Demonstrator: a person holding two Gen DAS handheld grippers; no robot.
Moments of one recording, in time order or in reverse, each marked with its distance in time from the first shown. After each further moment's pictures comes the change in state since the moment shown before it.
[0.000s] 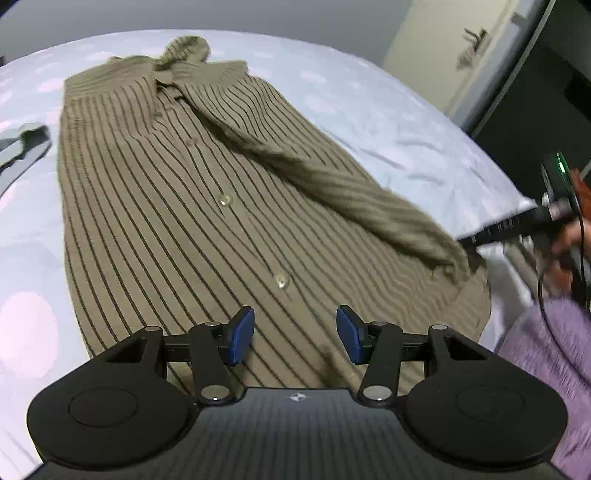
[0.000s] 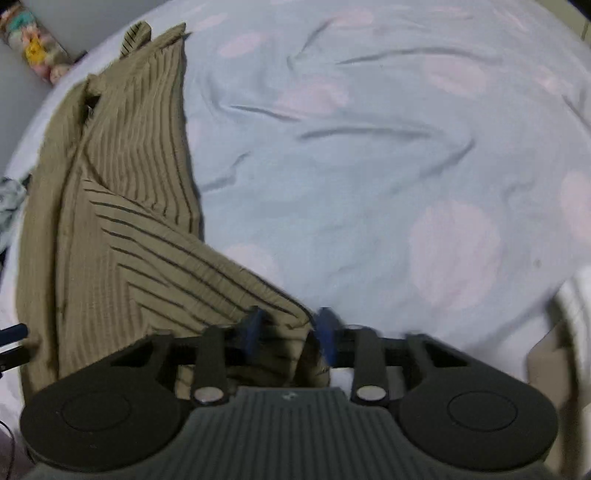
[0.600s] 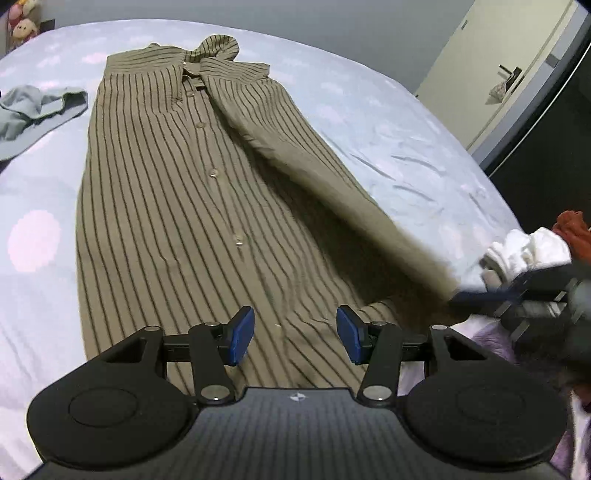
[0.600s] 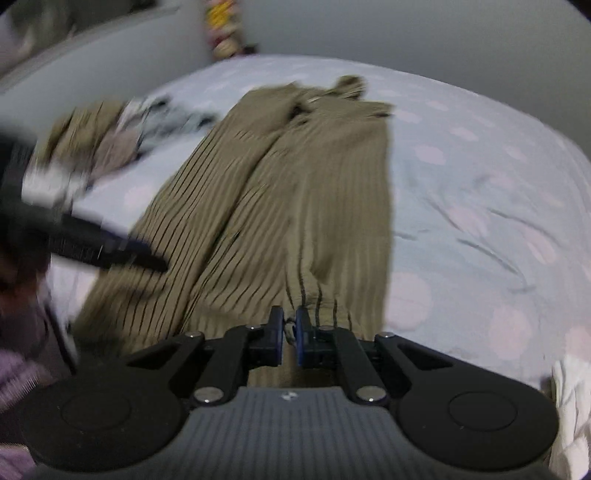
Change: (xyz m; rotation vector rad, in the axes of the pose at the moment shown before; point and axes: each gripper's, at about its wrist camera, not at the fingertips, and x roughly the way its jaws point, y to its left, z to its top) left arm -0.039 -0.052 -0.026 -0.176 -0.022 0.033; right arm -0.089 0.150 -0.122 -0.640 -0.200 0.060
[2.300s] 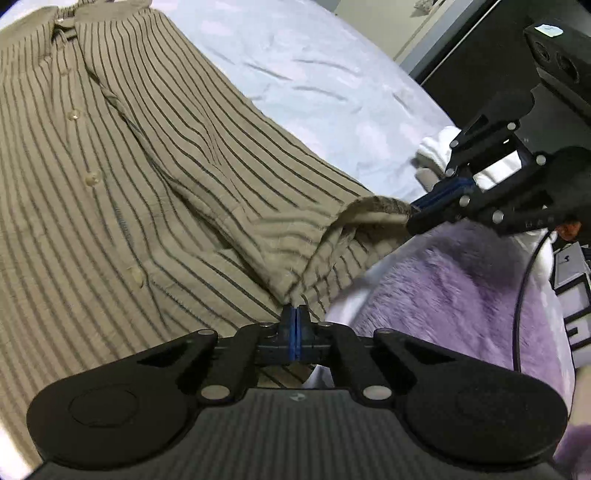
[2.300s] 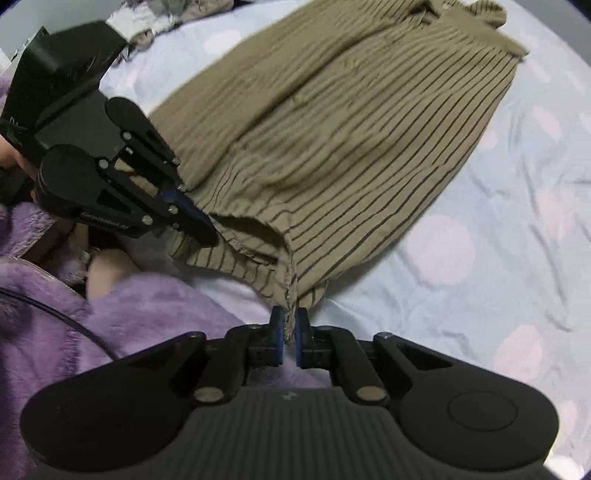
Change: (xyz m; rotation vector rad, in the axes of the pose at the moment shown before) left arm 0.043 -0.048 -0.025 0.205 0.247 -0.185; right arm 0.010 -0.057 0.011 -0.303 0.405 0.268
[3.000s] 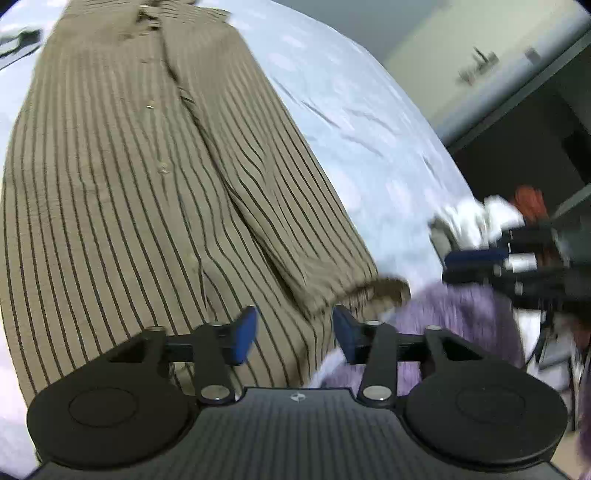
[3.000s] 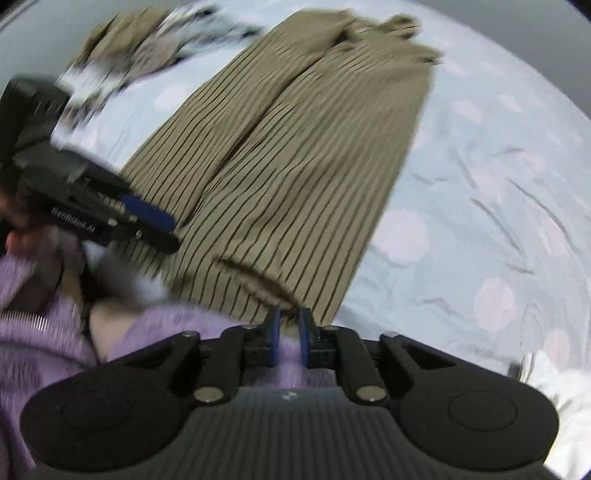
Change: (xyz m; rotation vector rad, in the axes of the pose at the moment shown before) left arm -0.031 0.031 -0.010 -0.258 -0.144 -0.001; right arm -0.026 0.029 -0.031 0.277 -0.196 -0.193
